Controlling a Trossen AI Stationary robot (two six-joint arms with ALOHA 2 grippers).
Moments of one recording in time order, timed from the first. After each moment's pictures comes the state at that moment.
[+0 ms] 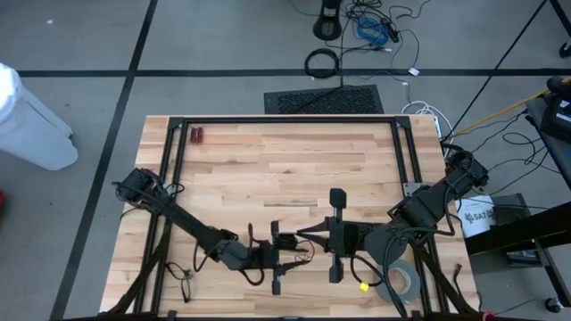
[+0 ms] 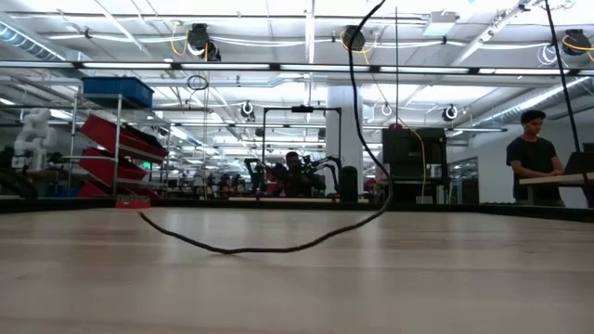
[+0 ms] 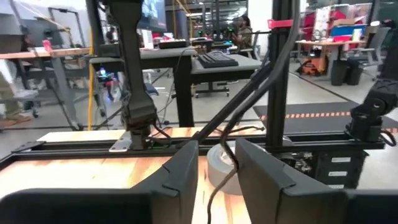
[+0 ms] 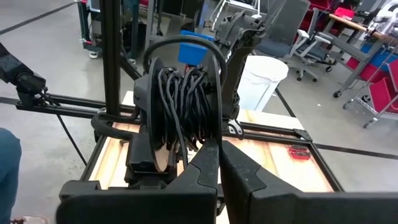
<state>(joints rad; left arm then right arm) -0.56 1.84 1.10 0.81 -0.57 0.08 0.63 1.60 1.78 -0.53 0.70 0.06</state>
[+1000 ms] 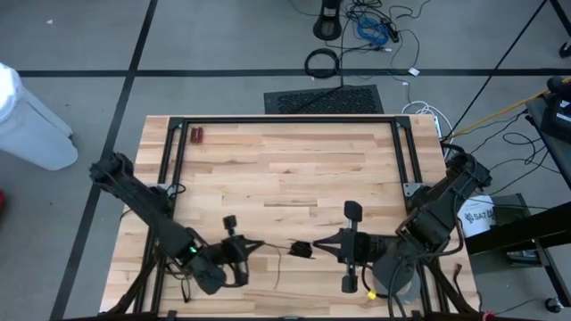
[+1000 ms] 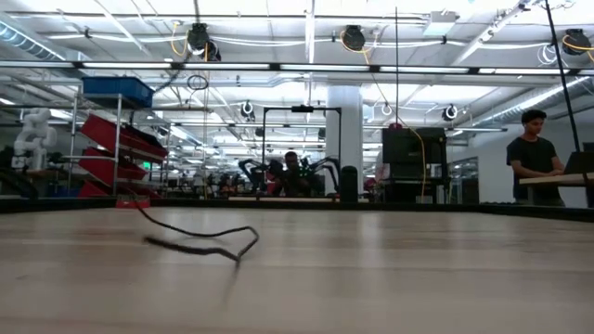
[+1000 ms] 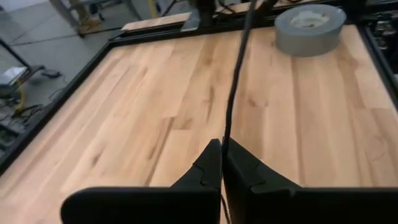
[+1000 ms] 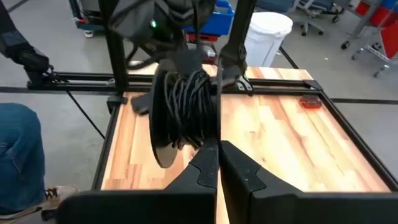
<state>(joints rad) -0.74 1.54 1.10 -0.33 -0.90 -0.43 0.74 1.60 1.78 -0.77 0.78 0.38</state>
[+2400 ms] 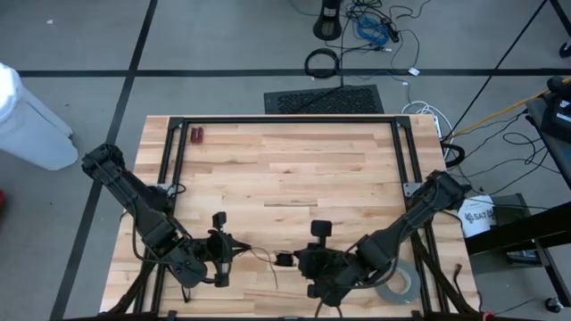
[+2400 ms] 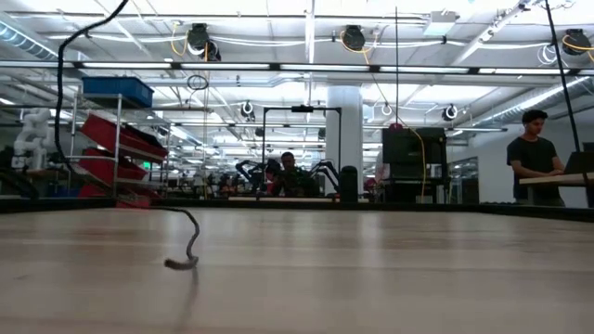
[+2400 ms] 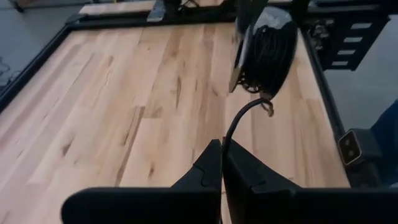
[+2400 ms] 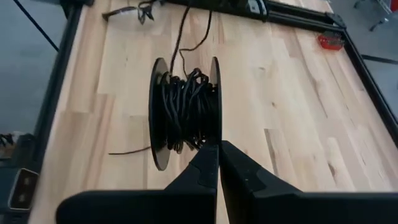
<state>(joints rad) -0.78 1.40 1.17 -0.52 -0.74 -0.50 0.65 1.88 1.78 -0.85 0.67 0.43</state>
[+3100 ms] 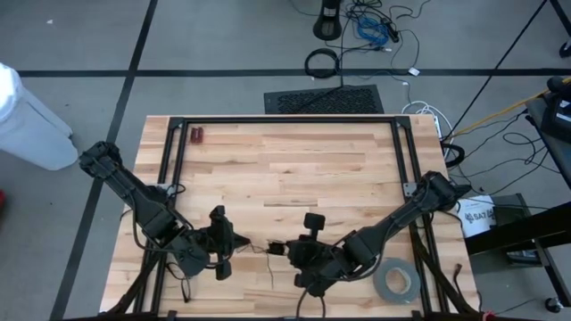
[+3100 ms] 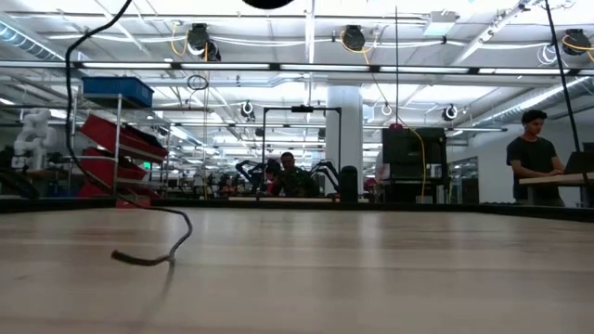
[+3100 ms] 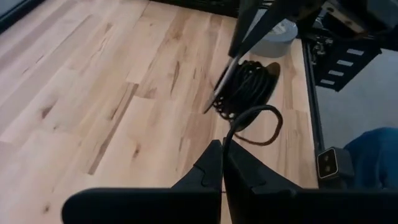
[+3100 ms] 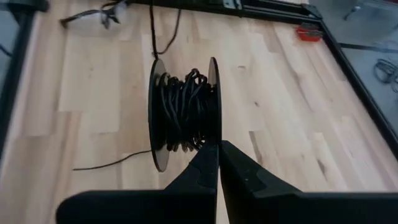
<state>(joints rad) -0.71 1.35 1.17 -0.58 -0.63 -0.70 0.58 1.93 1.78 -0.81 0.71 0.46</state>
